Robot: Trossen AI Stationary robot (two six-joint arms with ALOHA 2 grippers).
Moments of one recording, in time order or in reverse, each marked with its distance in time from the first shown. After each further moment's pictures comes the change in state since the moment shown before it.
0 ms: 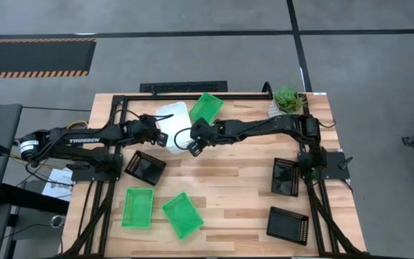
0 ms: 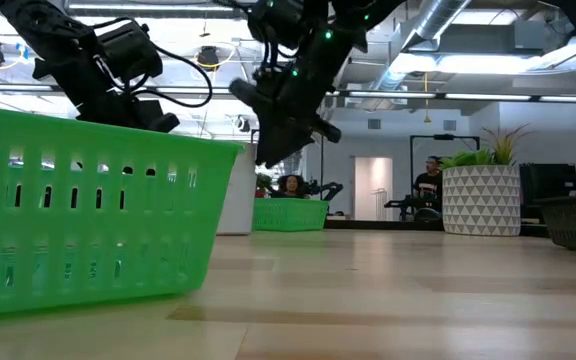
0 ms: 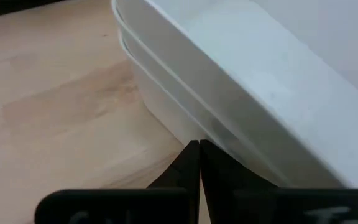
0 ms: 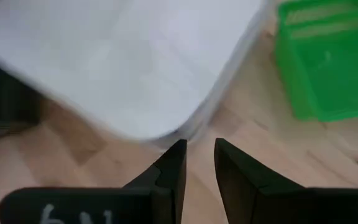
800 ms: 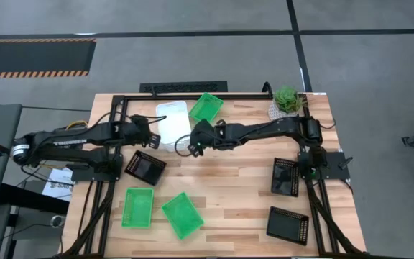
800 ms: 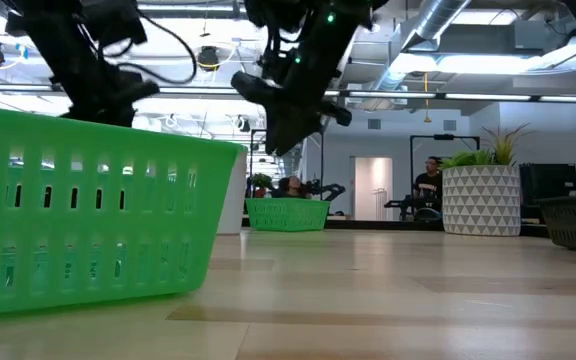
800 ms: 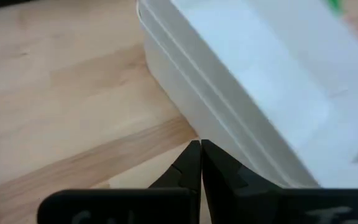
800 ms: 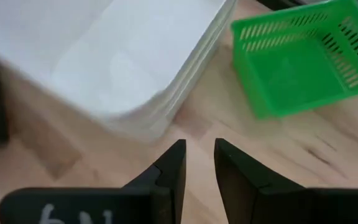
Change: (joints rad) left arm -0.108 -0.203 0.129 -0.416 -0.037 -0.167; right arm 0.021 -0.011 0.035 -0.111 0.213 0.064
